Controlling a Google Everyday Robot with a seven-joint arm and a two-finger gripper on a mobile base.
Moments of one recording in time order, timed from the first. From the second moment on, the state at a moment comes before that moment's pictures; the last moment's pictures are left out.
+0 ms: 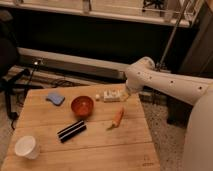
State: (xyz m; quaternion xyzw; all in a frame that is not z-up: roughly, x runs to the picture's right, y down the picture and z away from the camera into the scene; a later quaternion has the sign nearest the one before) arm 0.146 0.026 0.838 -0.19 0.10 0.46 0.86
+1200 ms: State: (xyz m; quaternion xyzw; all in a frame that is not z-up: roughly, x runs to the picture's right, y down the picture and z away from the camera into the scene) arm 0.092 -0.024 0.839 -0.12 -0.06 0.27 0.95
